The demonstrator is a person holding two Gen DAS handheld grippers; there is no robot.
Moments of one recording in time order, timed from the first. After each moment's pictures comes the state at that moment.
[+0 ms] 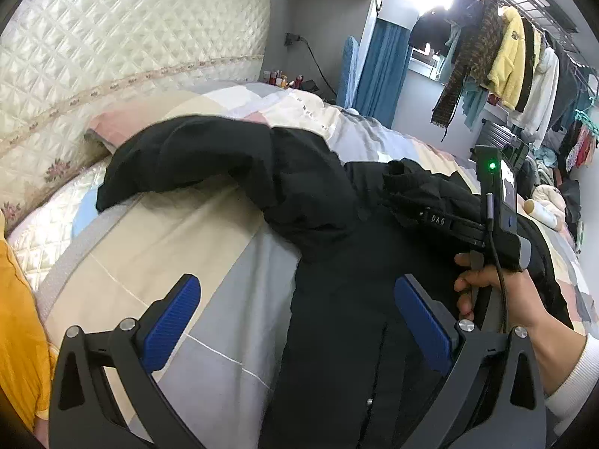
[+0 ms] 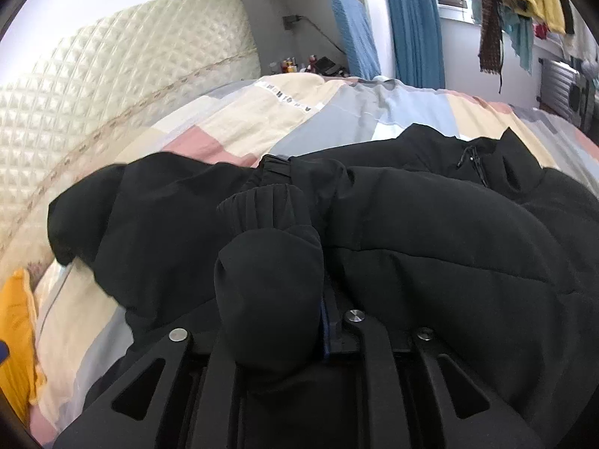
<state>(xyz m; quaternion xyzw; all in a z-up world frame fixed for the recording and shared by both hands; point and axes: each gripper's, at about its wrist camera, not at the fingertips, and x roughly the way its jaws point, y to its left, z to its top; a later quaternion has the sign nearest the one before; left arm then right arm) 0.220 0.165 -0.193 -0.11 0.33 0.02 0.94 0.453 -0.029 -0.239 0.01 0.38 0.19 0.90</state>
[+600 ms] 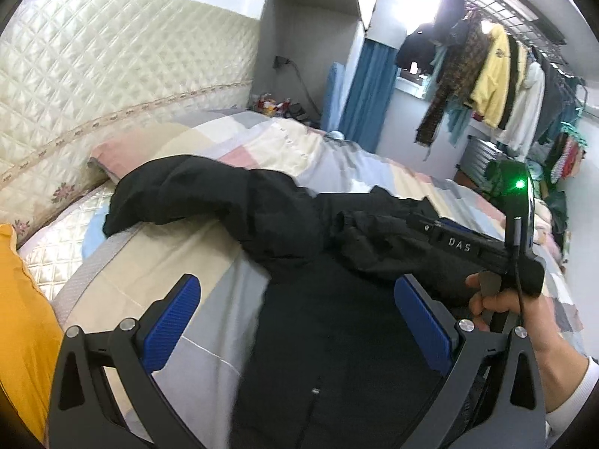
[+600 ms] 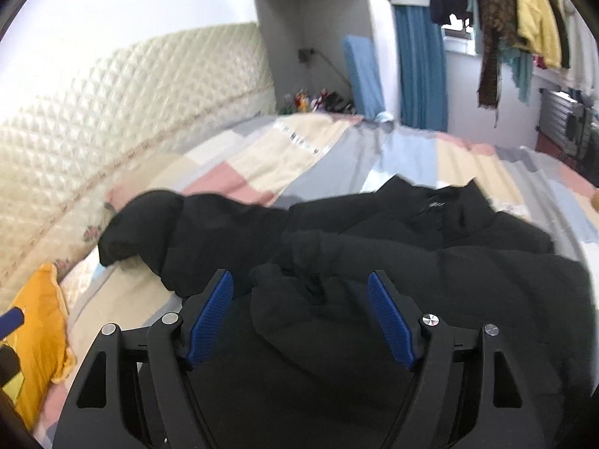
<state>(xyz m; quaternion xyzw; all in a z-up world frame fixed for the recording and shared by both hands) 0.187 0.141 -0.125 -0.12 0.30 0.00 0.95 0.384 -0.073 -0.147 0.01 0.33 0.20 0.92</state>
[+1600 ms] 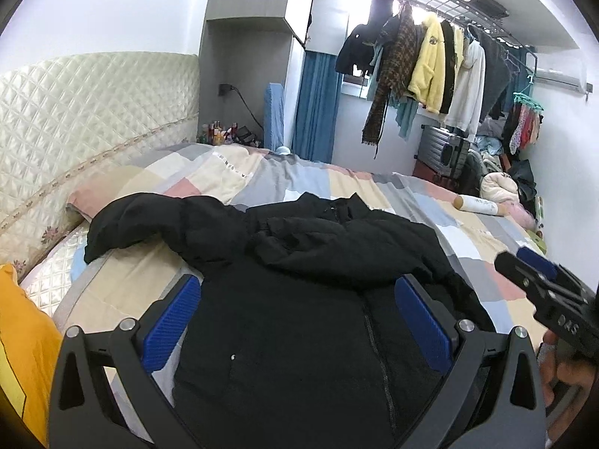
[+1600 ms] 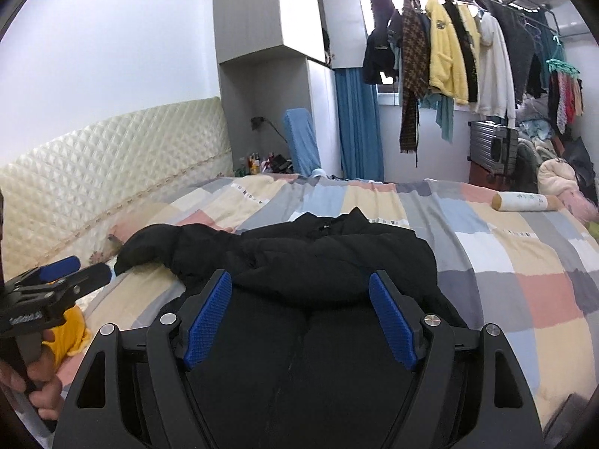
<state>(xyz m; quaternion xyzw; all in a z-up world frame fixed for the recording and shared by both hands) 0.116 0.038 -0.071 -0.06 0.26 -0.06 0.96 0.158 -0.208 -0.064 0.03 0.23 0.11 0.97</state>
